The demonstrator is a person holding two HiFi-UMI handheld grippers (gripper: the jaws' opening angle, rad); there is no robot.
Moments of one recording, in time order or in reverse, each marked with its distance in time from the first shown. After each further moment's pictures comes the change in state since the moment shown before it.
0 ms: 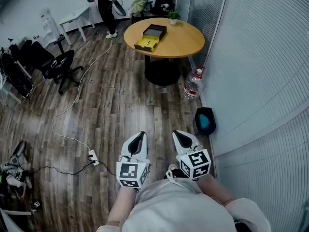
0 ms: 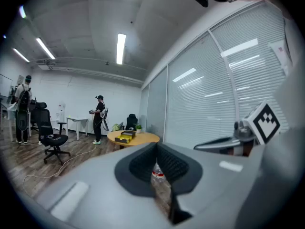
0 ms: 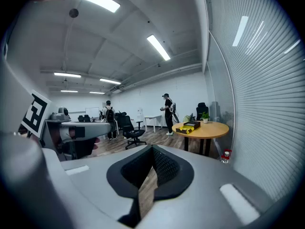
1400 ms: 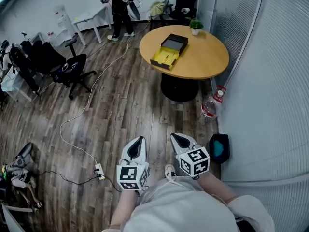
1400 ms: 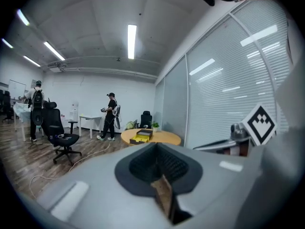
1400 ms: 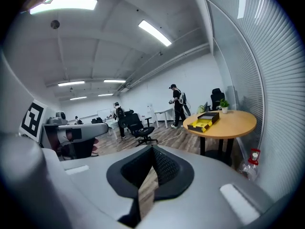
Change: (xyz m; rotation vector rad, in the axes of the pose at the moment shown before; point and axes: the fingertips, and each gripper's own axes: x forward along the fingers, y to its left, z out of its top) left arm 0.214 0.146 0.010 -0.024 0.056 0.174; right arm 0.262 -0.103 0.041 0.075 0.079 0.202
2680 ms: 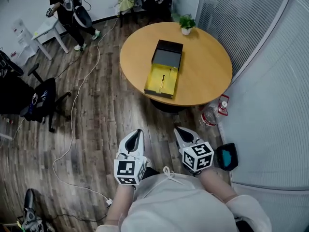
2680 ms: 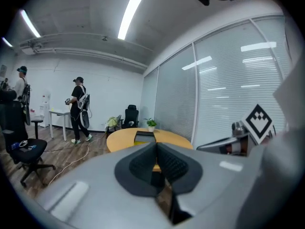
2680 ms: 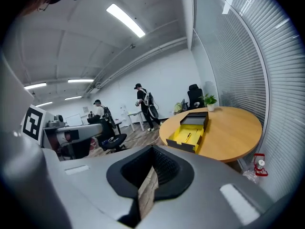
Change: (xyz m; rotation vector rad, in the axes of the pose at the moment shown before) left arm 0.414 0.231 0.069 0.034 0.066 -0.267; right arm 0.359 -0.203 0.141 0.164 0.022 -0.279
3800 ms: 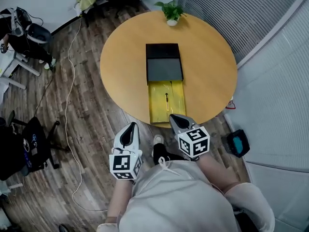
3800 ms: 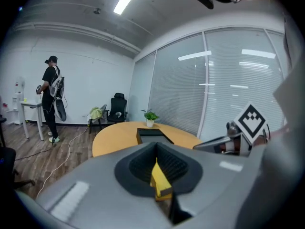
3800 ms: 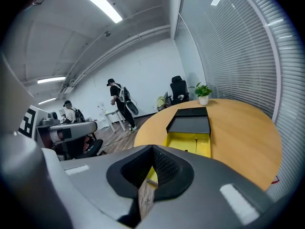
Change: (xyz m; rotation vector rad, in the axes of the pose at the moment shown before) left arm 0.278 0.183 0.035 0.010 0.127 -0.225; right arm 0.275 -0.105 0.097 0.132 0.085 -0.209
